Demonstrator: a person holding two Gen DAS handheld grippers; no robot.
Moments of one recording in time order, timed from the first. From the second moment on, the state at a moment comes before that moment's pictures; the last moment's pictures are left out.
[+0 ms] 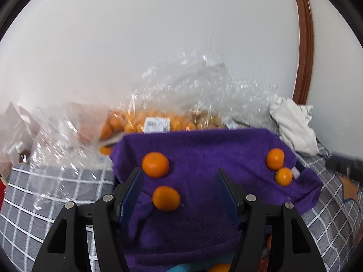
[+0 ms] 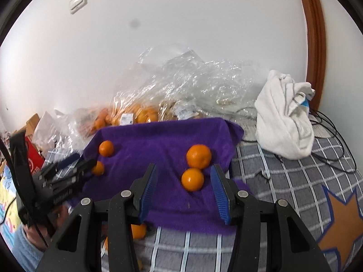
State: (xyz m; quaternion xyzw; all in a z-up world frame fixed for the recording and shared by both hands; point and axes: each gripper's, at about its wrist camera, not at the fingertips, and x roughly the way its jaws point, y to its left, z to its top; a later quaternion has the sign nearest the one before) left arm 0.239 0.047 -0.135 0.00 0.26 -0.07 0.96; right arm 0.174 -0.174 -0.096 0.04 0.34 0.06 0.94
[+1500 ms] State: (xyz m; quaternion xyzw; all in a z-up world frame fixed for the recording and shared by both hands) left arm 0.175 0.042 -0.192 0.01 0.42 -0.08 0.90; right arm 0.081 -0.160 -0.168 0.03 0.39 0.16 0.90
